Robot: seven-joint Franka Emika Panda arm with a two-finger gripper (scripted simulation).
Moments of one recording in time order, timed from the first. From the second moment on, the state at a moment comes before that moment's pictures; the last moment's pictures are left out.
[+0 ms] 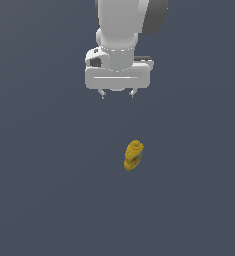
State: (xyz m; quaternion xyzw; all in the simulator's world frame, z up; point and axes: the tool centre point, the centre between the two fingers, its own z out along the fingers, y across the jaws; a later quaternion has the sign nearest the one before) arm -0.072 0.002 0.319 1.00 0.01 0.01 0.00
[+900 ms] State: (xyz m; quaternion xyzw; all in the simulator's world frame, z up) arm -0.083 0.006 0.296 1.00 0.01 -0.03 0.00
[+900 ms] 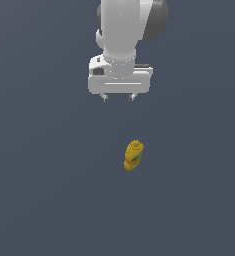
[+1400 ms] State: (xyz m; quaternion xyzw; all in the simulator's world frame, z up) arm -0.065 0.013 0.289 1.00 -0.04 -0.02 0.00
